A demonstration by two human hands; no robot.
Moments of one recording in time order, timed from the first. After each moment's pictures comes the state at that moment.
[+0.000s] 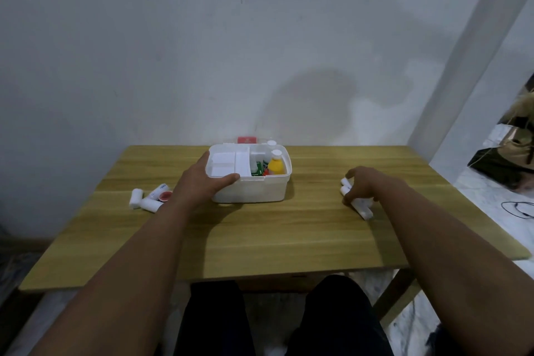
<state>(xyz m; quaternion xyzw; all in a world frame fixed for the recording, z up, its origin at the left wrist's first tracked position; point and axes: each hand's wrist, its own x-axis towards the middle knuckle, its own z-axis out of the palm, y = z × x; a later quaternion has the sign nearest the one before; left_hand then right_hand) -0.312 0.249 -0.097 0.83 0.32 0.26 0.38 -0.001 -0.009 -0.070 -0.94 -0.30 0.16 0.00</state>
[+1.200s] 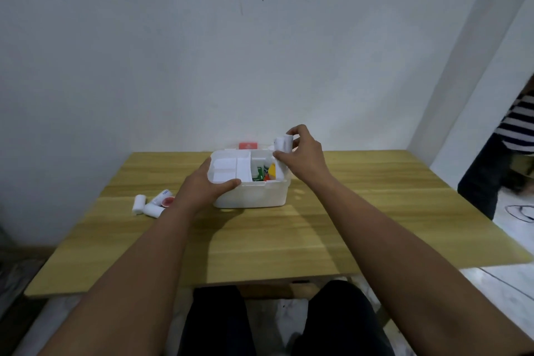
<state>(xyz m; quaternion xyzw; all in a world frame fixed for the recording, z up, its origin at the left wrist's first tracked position) -0.311 0.255 -0.101 0.83 0.33 0.24 0.38 -0.115 0.092 -0.037 -0.79 -0.38 0.00 0.48</state>
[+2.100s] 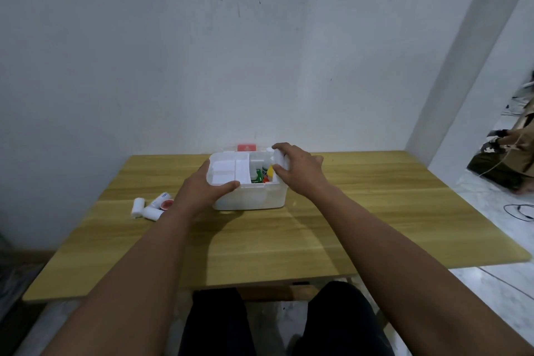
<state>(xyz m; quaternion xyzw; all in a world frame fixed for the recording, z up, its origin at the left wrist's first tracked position) -0.311 0.256 -0.101 0.83 0.32 0.26 0.38 -0.113 0.087 -0.061 -0.84 -0.47 -0.07 0.27</state>
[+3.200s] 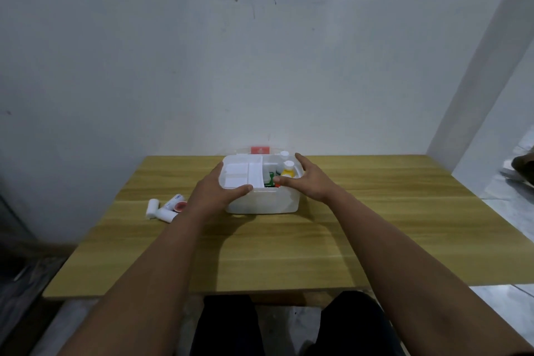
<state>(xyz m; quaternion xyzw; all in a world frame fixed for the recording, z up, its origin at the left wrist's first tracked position) -0.314 0.251 -0.097 0.82 0.32 0.27 0.40 -0.097 0.095 -0.077 -0.77 -0.41 0.22 0.44</state>
